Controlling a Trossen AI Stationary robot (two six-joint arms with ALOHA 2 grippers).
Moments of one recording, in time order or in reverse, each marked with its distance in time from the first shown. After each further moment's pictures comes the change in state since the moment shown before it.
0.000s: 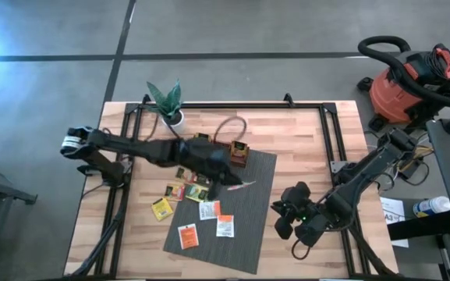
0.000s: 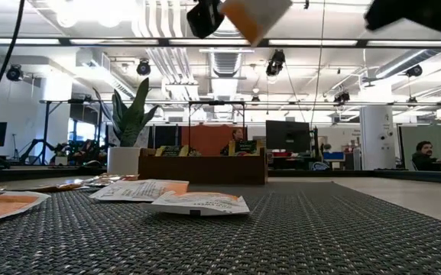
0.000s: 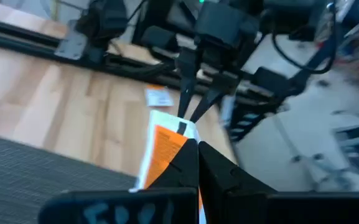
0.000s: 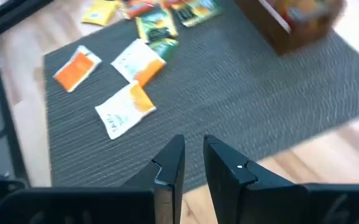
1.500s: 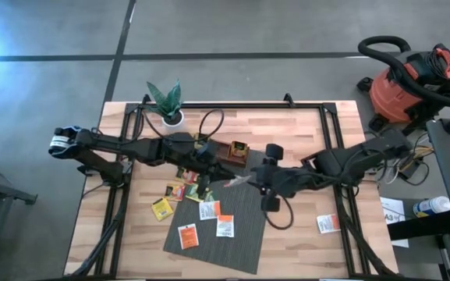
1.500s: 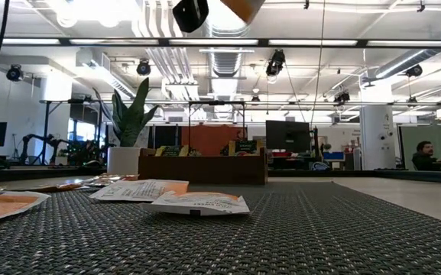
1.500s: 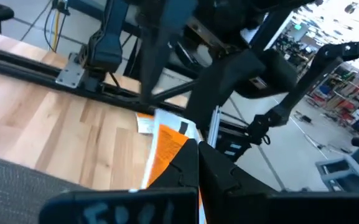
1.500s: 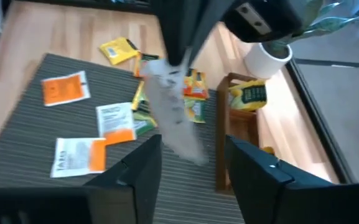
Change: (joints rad) left arm 0.022 -0.127 -0.160 0.196 -0.011 -0.079; right arm -0.351 0.056 0.410 -0.059 -0.196 -1.022
